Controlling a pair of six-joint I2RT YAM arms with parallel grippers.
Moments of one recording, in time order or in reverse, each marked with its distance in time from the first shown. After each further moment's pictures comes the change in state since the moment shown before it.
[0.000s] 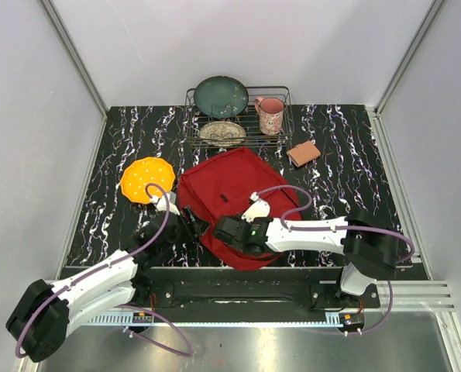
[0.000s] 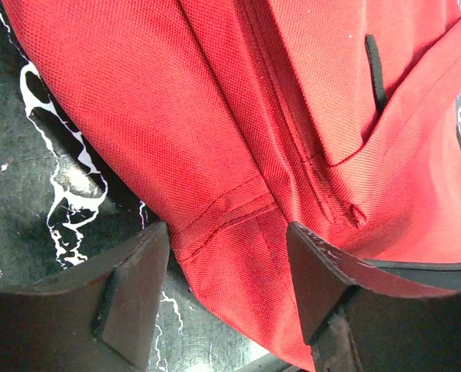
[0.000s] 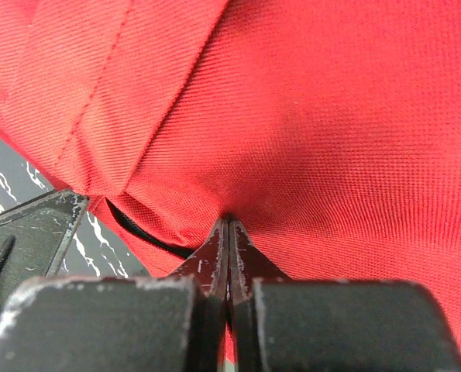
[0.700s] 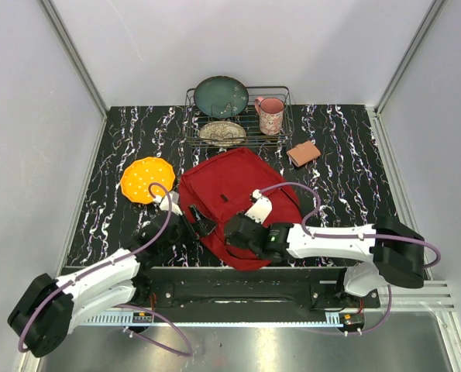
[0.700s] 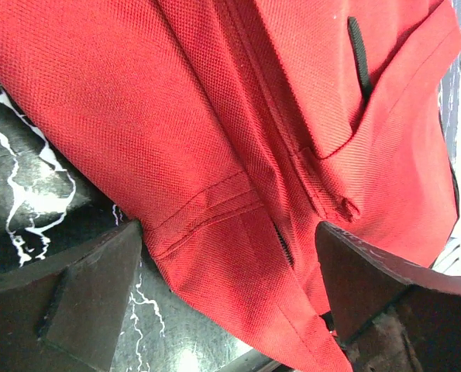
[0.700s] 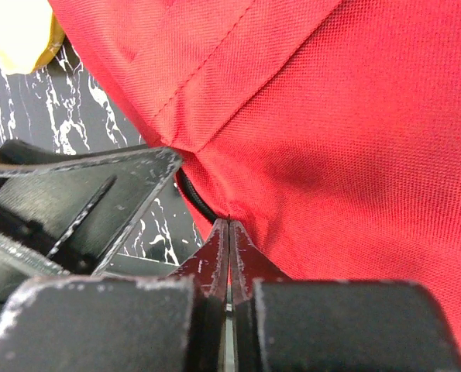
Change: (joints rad) left arm 0.000 0.016 -0.014 0.061 0.065 -0.020; right arm 0.011 -0.180 -0.141 0.228 -0.010 -0.203
